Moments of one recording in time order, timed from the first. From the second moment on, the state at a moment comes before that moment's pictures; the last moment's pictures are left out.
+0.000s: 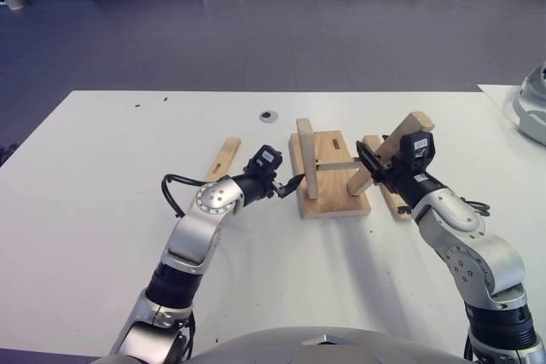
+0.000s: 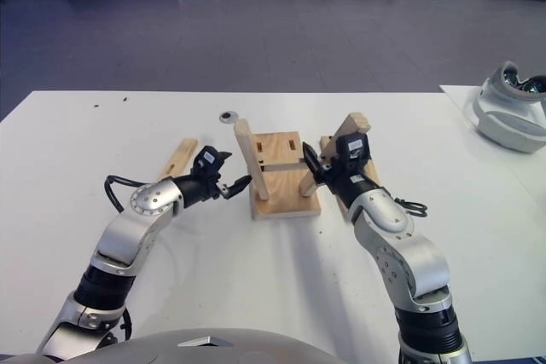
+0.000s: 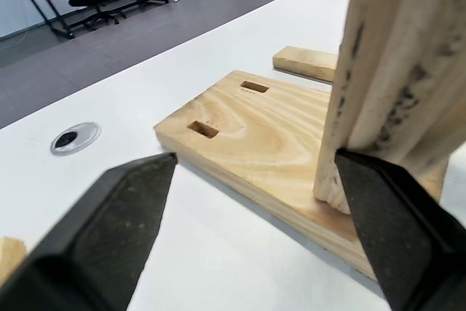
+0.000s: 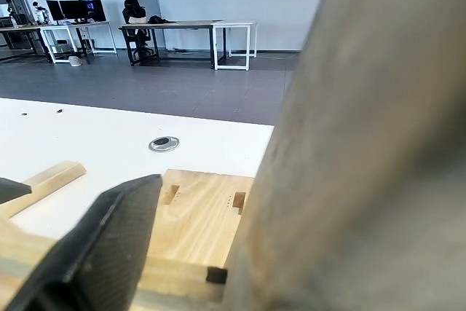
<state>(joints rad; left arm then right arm) -0.23 0.20 -0.26 -0.27 -0.07 0.61 -0.49 -0.03 -0.43 0.00 -0.56 0.55 0.65 0.02</state>
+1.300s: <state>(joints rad) -0.71 0.30 0.25 -0.24 -0.74 0.56 -0.56 -0.39 -0.65 -0.18 -0.08 0.70 0.53 0.47</state>
